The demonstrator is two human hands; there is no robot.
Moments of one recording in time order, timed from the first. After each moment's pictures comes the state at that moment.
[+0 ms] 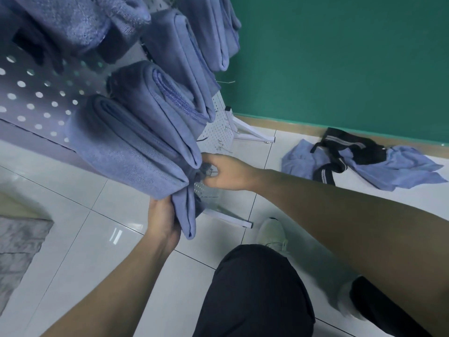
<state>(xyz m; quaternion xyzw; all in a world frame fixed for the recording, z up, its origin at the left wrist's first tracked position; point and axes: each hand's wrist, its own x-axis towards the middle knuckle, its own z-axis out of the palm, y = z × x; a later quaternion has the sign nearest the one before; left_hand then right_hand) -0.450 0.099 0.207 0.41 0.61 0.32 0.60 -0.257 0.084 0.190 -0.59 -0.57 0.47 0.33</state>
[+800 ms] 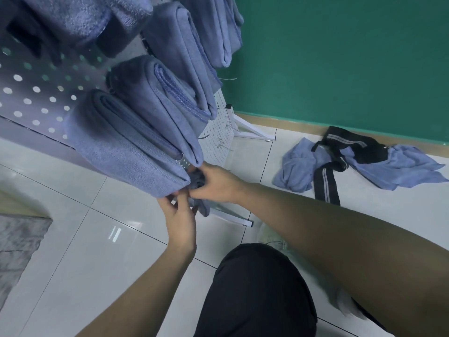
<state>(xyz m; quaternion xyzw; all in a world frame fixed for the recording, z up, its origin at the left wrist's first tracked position) -0.421 0.055 0.212 0.50 0.56 0.41 0.53 -0.300 0.090 0.165 -0.62 -0.55 0.45 0.34</state>
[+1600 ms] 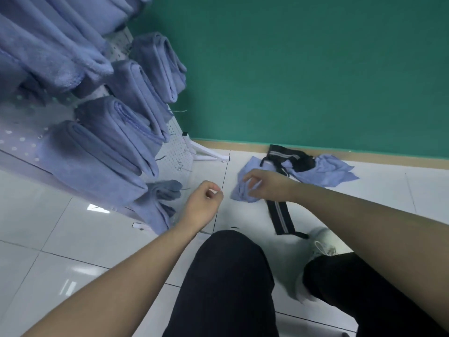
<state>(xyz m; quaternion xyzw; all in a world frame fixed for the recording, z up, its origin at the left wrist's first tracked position) -0.333 0.021 0.223 0.74 0.48 0.05 0.47 -0.138 -0.084 0.200 -0.76 -0.44 0.43 0.21</state>
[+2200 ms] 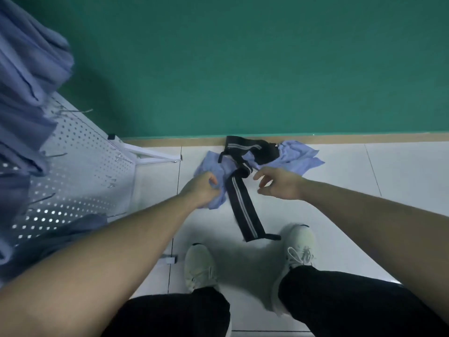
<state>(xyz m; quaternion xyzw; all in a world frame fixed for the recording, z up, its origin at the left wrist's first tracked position) -0.154 0.062 0.086 0.84 0.33 -0.21 0.38 -0.009 -0.134 0.105 -0.83 -0.29 0.44 0.17</state>
